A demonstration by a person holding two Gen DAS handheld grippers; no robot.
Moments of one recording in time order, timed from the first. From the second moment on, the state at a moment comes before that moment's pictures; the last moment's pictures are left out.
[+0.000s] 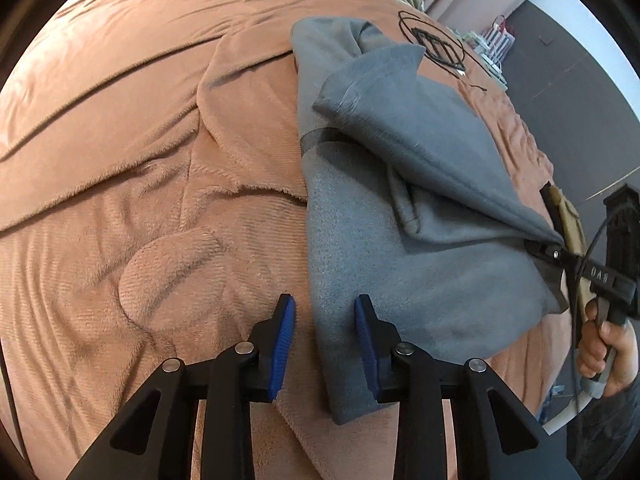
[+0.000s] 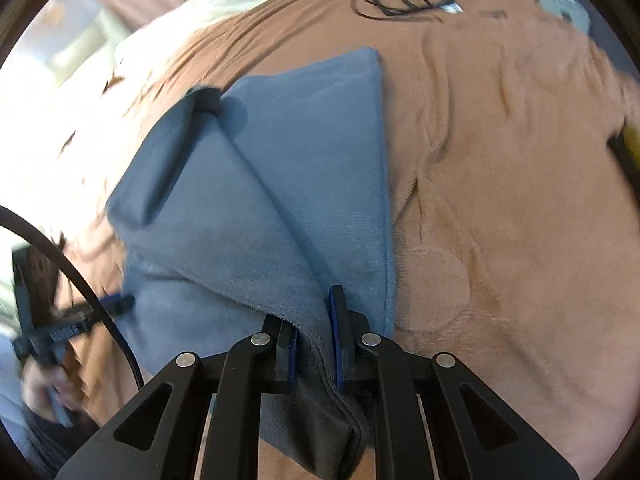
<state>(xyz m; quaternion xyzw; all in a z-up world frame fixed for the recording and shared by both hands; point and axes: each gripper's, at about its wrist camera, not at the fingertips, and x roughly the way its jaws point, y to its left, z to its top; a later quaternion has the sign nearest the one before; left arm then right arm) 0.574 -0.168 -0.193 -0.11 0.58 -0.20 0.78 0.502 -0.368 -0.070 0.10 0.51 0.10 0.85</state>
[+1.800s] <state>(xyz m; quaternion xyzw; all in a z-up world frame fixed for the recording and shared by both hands) 0.621 -0.112 -0.183 -0.29 0.54 -0.21 0.76 0.540 -0.201 0.006 -0.19 0.41 0.16 0.88</state>
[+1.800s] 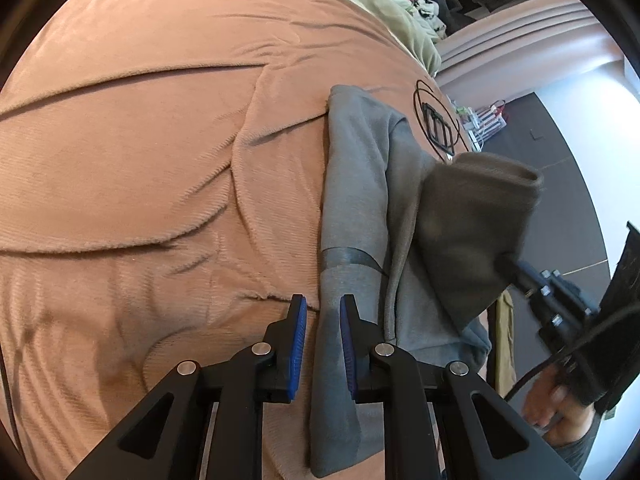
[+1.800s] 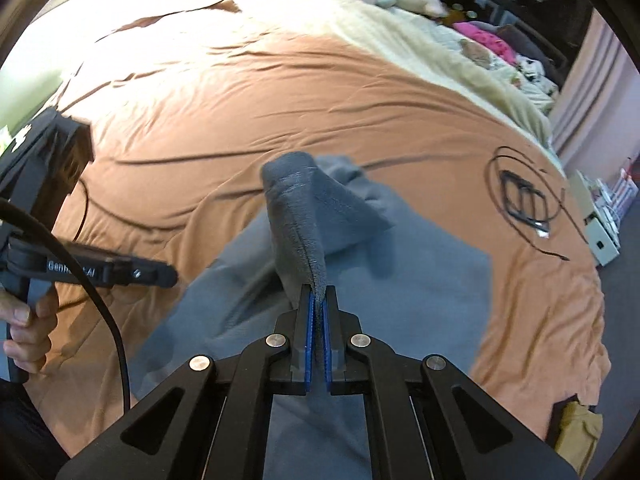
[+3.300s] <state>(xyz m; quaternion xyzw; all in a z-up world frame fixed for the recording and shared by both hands) 0.626 -0.142 -0.197 -0.22 0.55 -0.18 0.78 0.599 -0.303 -0.014 -0.06 0.42 0.06 0.90</state>
